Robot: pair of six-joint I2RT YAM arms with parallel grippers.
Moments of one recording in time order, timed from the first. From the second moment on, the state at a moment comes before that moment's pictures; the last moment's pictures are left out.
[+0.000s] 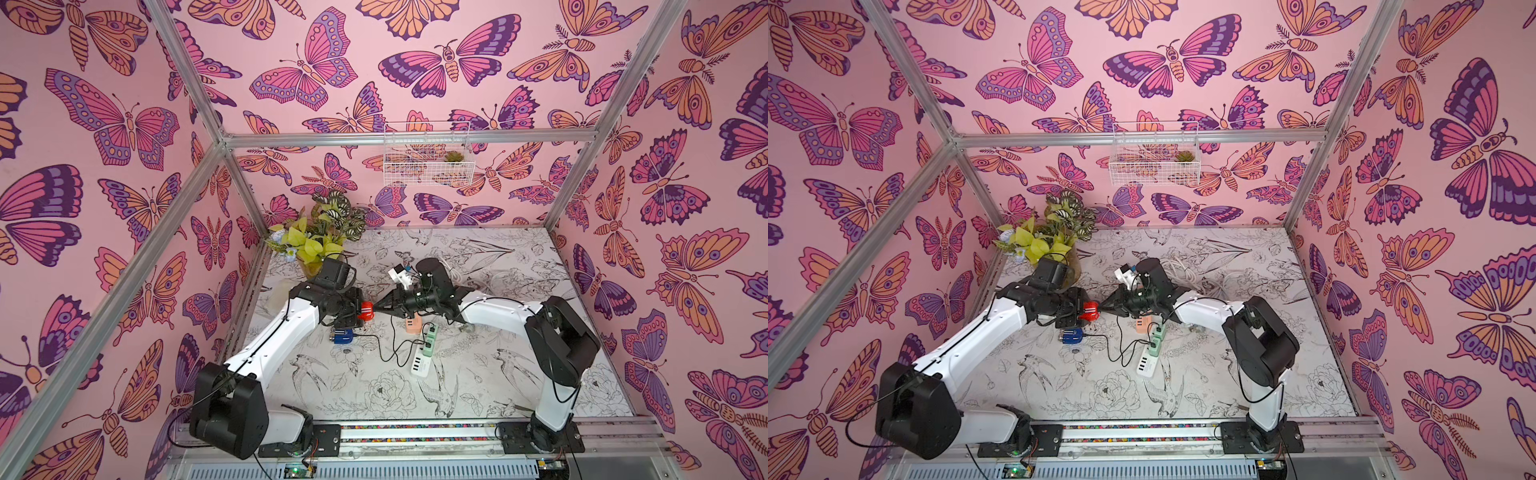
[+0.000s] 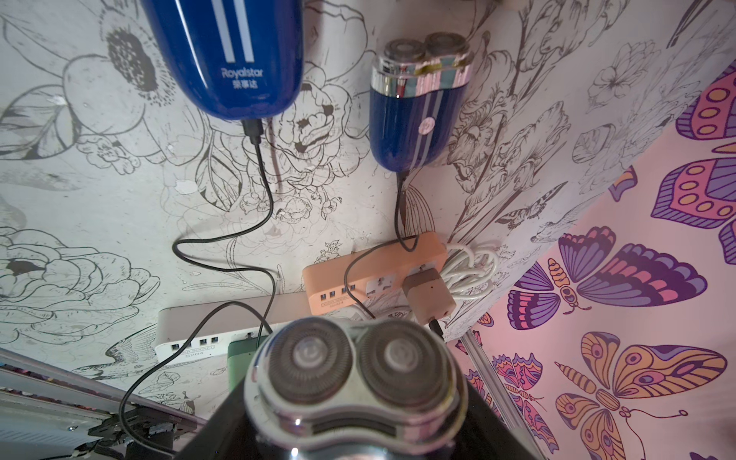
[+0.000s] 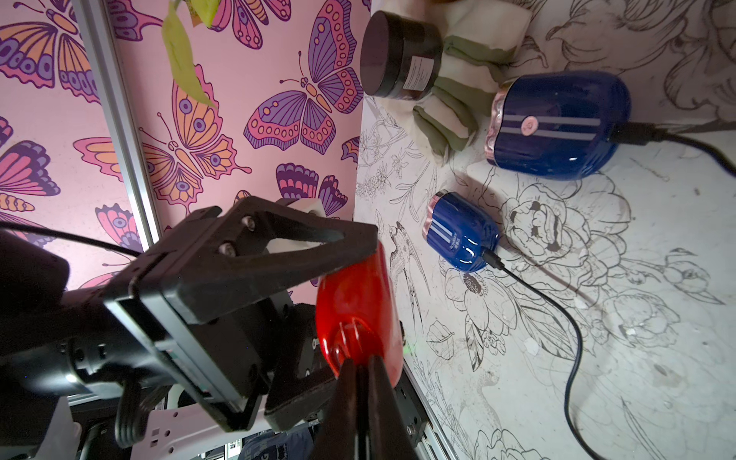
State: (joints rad) left arm -0.35 1.36 1.05 -0.75 0.29 -1.97; right arm 0.74 1.85 1.18 0.18 -0.78 1.09
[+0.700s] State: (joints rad) left arm -0.33 1.21 0.92 -0.73 0.37 -1.82; right arm 0.66 1.58 1.27 -0.36 -0.94 1.12
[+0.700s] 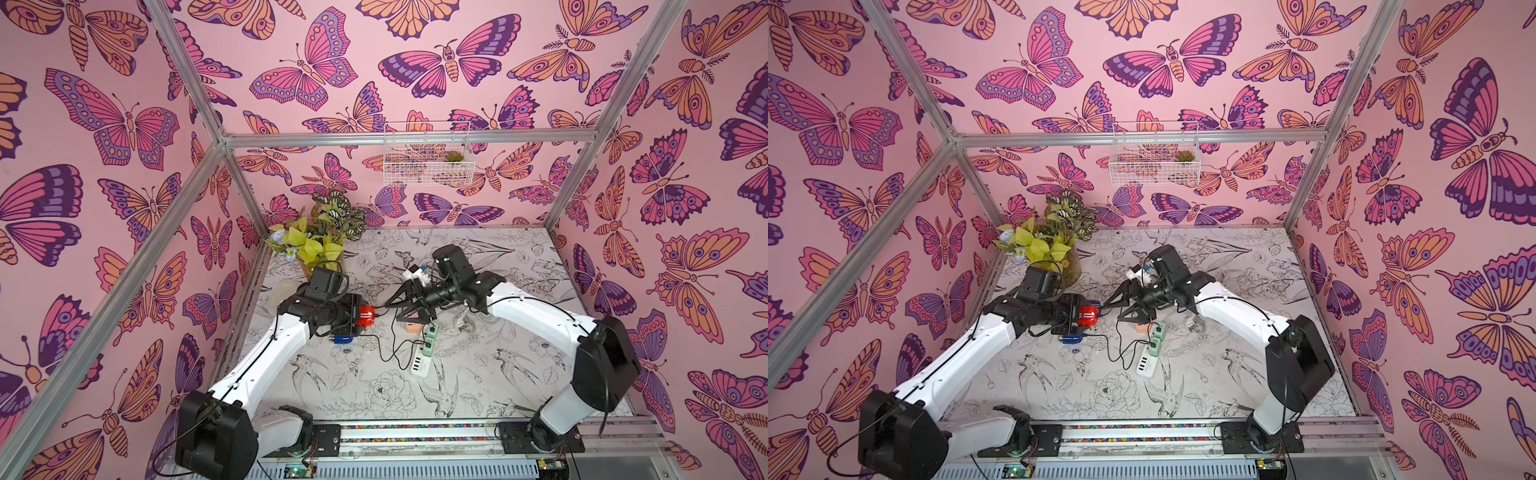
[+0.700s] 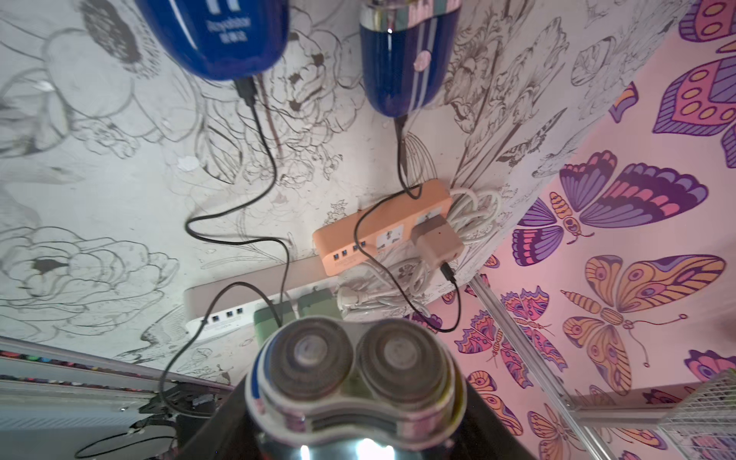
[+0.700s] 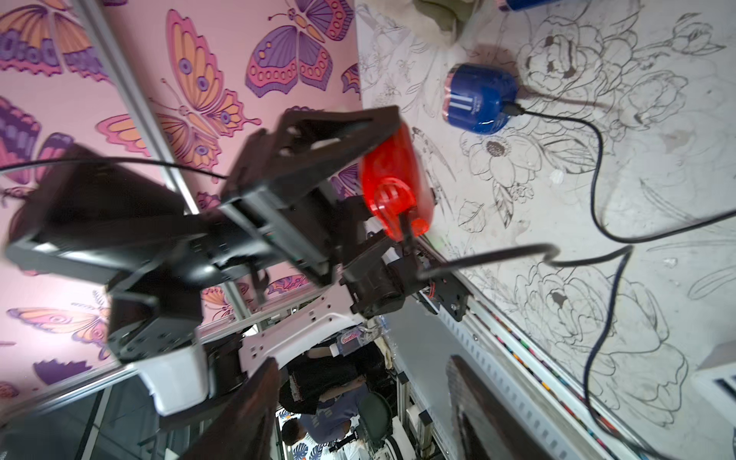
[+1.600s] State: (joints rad) left arm -0.44 1.42 0.66 -0.64 0.32 -1.75; right arm 0.57 1.47 1.15 -0.38 -0.95 1.07
